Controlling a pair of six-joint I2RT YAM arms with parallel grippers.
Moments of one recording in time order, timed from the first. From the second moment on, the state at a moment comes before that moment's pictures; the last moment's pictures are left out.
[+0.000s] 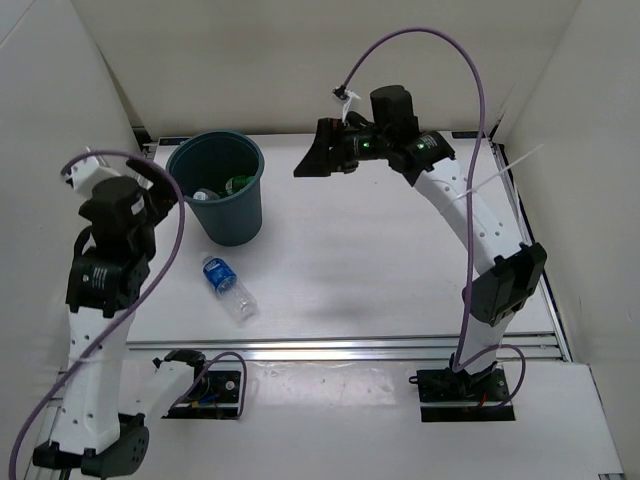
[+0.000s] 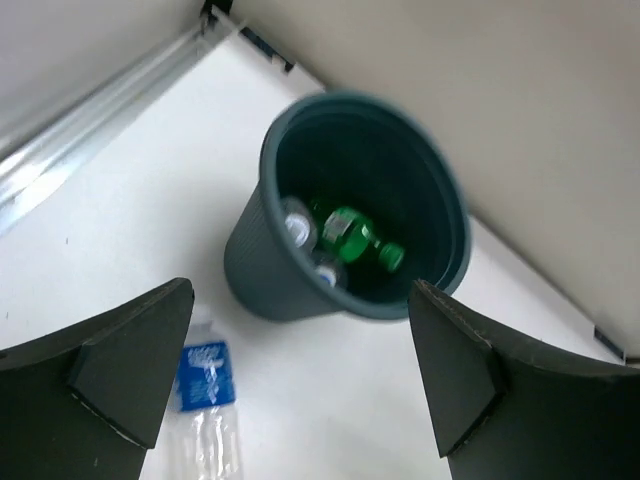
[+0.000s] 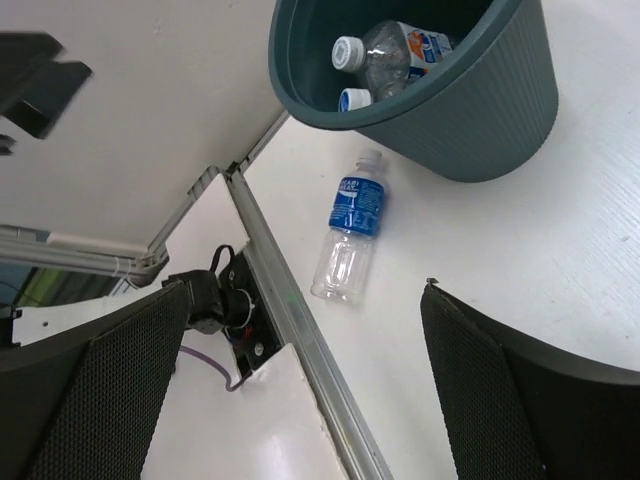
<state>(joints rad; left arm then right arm) -0.16 0.94 1.44 -0.80 -0.50 -0.64 0.55 1.79 1.97 -0.60 -0.73 0.42</state>
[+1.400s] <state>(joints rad) -0.17 1.23 0.68 -0.70 0.03 -0.95 0.50 1.71 1.82 -0.65 -0.67 0.38</state>
